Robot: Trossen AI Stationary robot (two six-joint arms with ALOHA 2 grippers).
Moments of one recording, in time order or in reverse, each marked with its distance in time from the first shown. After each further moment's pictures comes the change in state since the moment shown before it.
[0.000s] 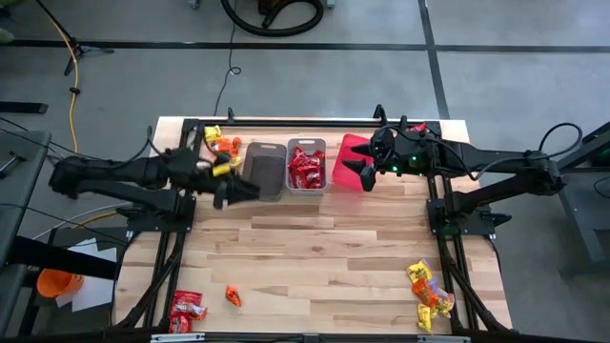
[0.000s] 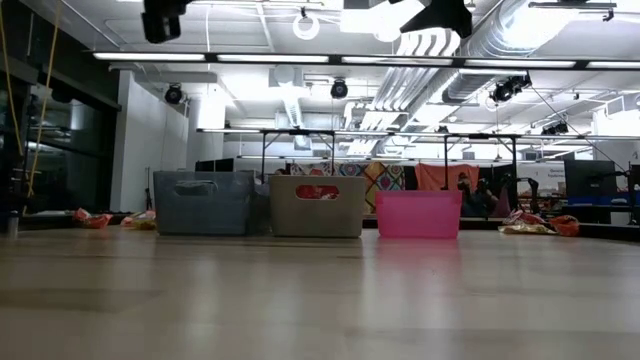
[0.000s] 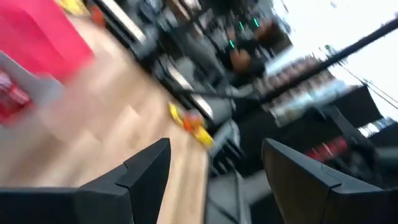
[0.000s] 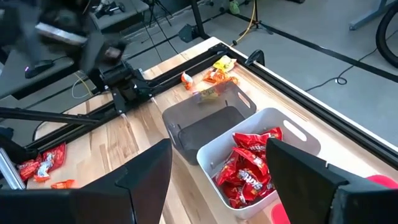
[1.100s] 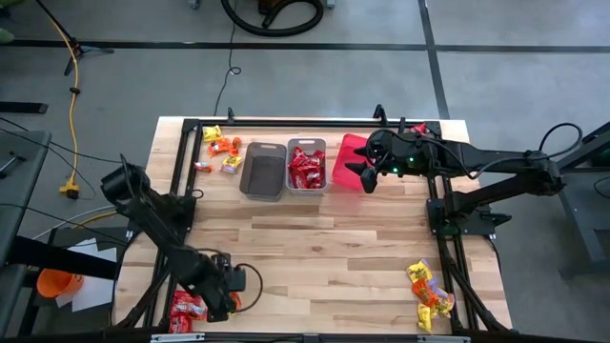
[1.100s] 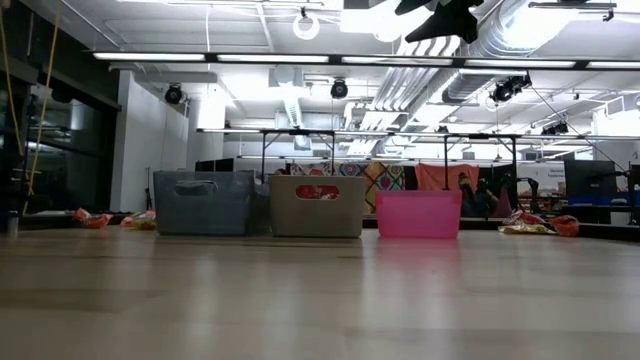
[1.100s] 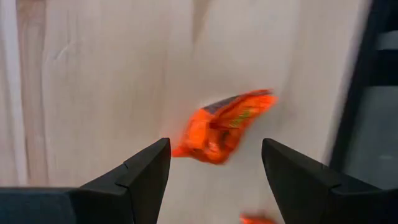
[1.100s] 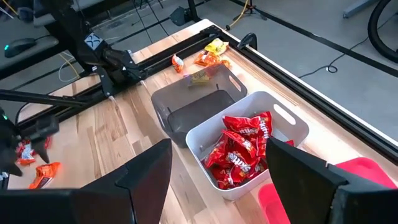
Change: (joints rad) left arm -0.811 0.873 0.285 -0.556 -0.106 -0.100; right arm -0.003 0.001 0.000 -0.076 0.001 -0.008
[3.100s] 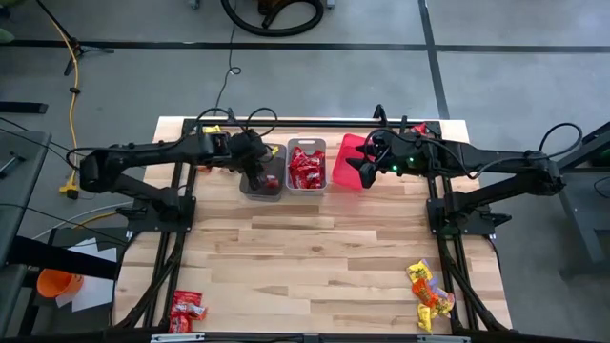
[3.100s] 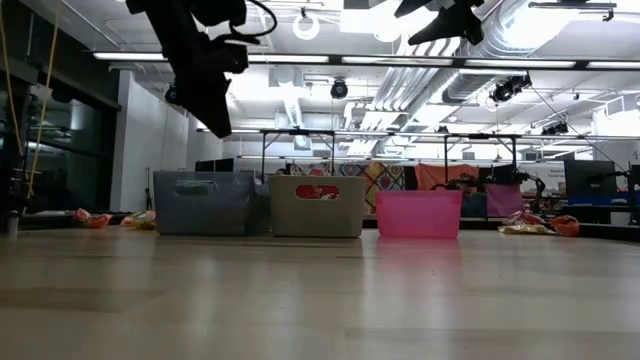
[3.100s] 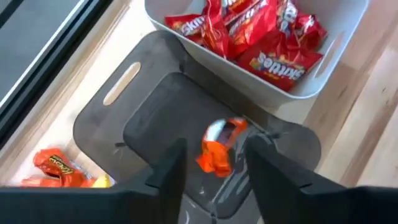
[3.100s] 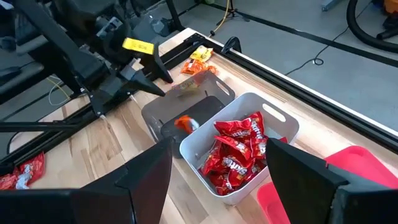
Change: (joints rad) left arm 1.168 -0.362 -0.002 -0.064 -0.152 0.777; right arm 0.000 0.000 0.000 0.002 0.069 0.109
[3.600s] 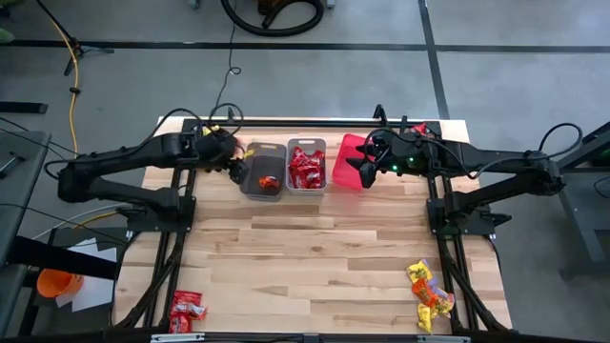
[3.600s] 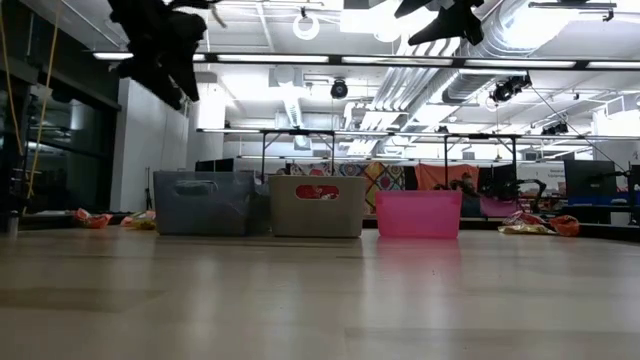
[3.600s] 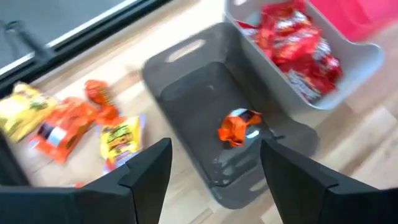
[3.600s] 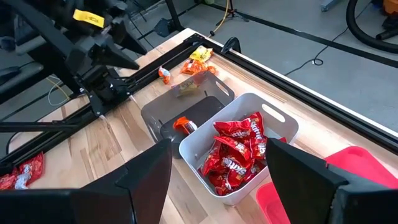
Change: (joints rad) left arm -0.025 -0.258 -0.020 -0.207 -0.119 -0.375; right arm 0.000 0.000 0.000 0.000 0.000 -0.003
